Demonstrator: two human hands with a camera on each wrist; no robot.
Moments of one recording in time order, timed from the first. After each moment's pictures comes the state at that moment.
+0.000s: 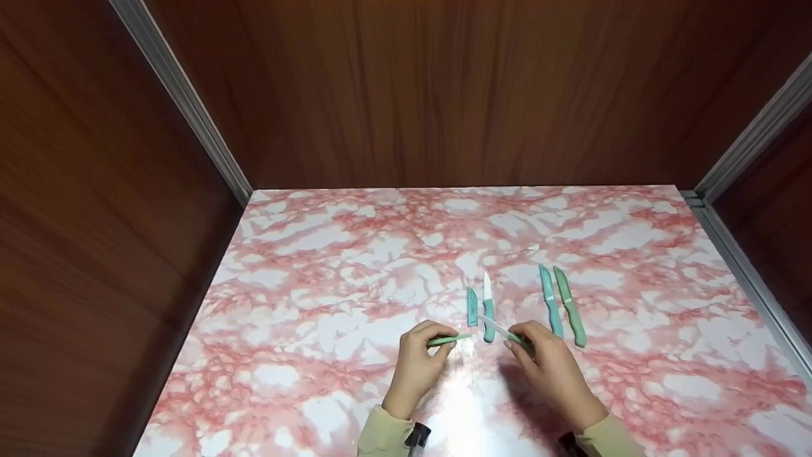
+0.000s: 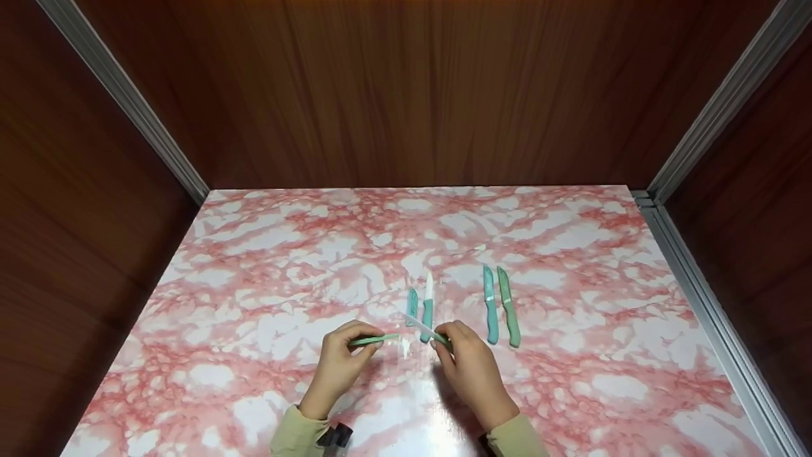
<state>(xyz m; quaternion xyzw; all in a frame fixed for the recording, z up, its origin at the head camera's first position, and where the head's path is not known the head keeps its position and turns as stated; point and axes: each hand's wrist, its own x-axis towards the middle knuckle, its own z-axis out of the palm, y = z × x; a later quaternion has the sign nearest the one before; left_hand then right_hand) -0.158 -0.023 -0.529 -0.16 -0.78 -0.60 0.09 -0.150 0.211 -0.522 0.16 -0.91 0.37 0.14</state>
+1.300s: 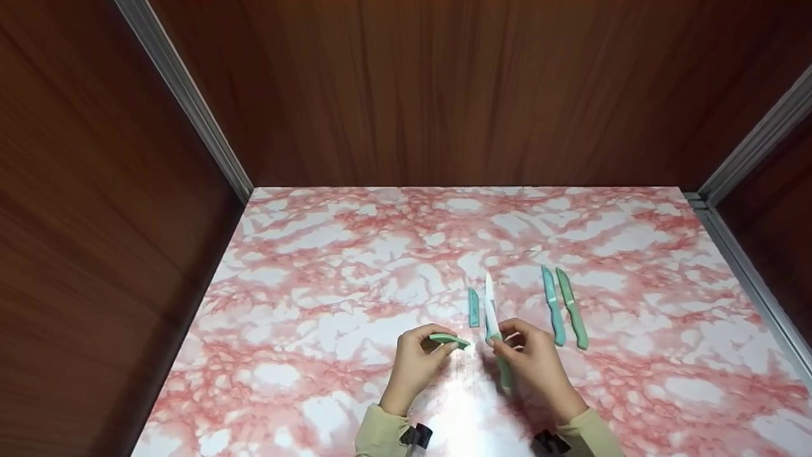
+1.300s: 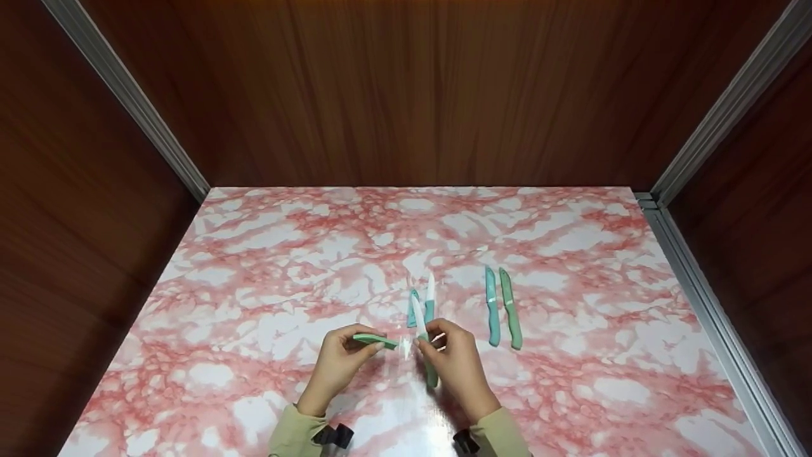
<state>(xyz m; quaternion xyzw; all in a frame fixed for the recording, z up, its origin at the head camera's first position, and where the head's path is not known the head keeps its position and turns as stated) -0.150 -0.028 -0.508 -0.14 -0.70 -0.70 0.03 -0.164 0.185 -0.525 0.07 -0.85 0.52 0.05</state>
